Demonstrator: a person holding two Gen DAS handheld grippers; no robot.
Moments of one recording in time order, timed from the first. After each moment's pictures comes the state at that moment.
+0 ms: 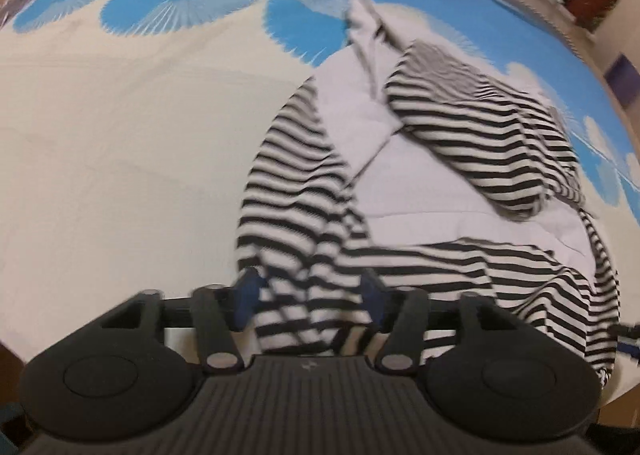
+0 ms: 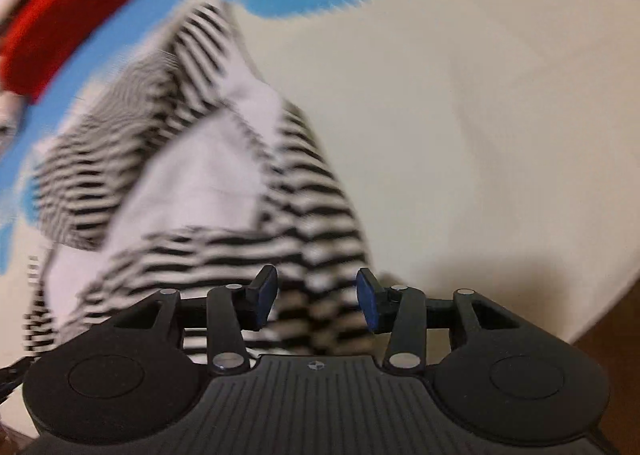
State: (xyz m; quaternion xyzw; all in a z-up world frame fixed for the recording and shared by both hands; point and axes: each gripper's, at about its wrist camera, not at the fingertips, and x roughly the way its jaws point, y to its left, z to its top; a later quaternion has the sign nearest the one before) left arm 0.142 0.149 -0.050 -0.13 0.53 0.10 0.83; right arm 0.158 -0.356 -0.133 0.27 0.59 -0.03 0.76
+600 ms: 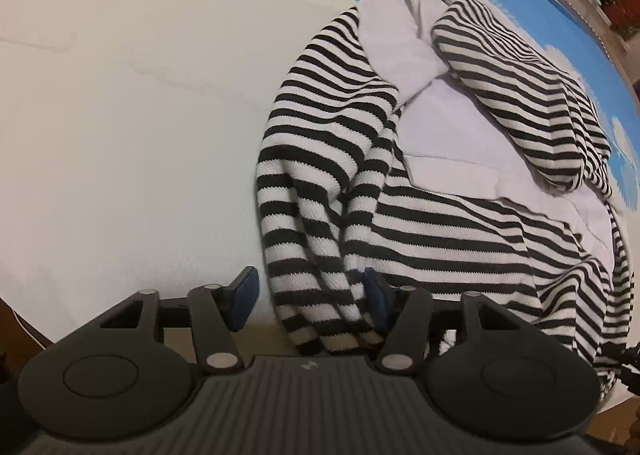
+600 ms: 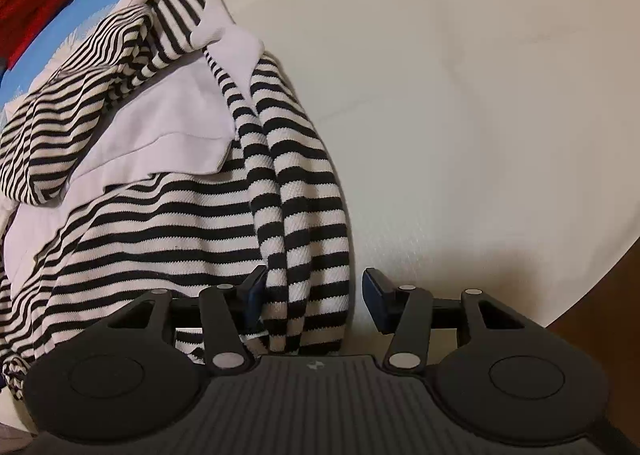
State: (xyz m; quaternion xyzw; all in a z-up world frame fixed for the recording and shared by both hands) left arm 0.128 0.156 -0.090 -0.17 0.57 0.12 0.80; right arm 0.137 -0.339 -0.148 0.22 0.60 -0.04 0.76
